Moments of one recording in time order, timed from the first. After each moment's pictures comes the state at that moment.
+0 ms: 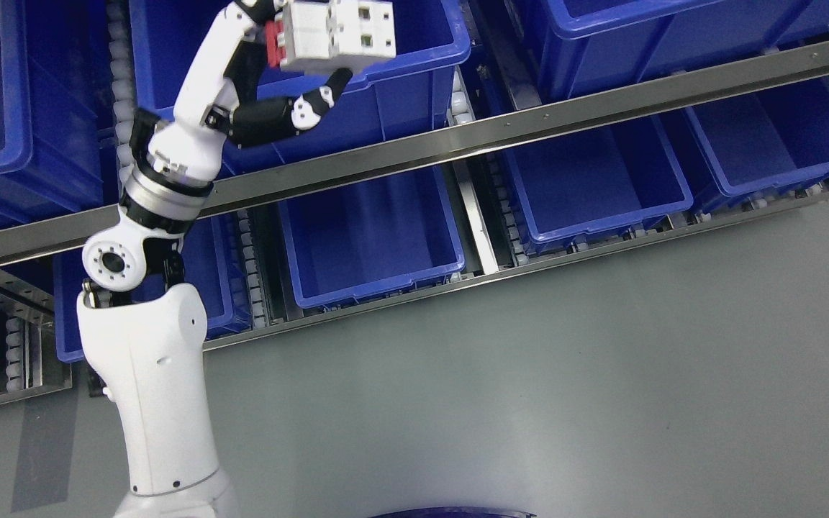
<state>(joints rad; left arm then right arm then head) -0.56 0.00 0.15 -1.69 0.08 -0.26 -0.77 0.00 0.00 -0.04 -0.16 -0.04 0.08 0.00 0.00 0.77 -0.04</state>
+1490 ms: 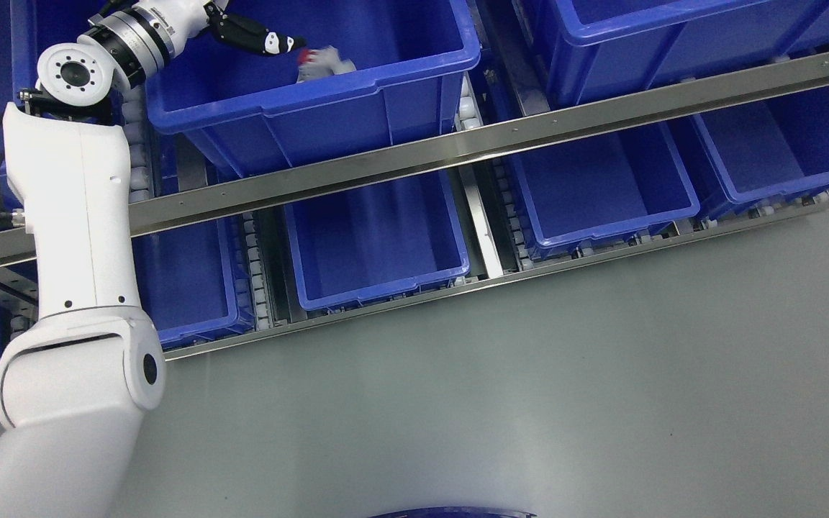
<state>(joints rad) -1.03 0.19 0.14 -0.95 -0.54 -0.28 -0.85 0.00 0.00 -0.04 -0.16 -0.04 0.08 0.00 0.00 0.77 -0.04</state>
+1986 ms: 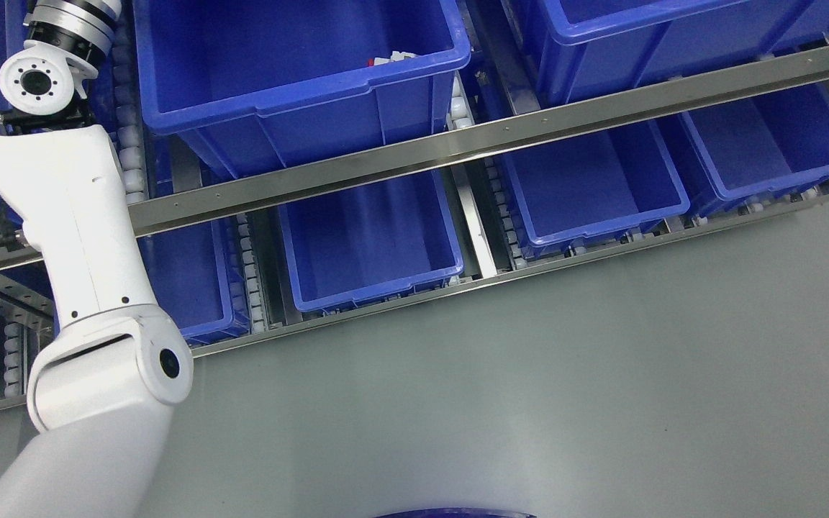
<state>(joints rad) -1.00 0.09 0.38 -1.05 -0.36 -0.27 -0.45 0.00 0.00 -0.04 -0.16 -0.04 0.07 0.00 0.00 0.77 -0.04</state>
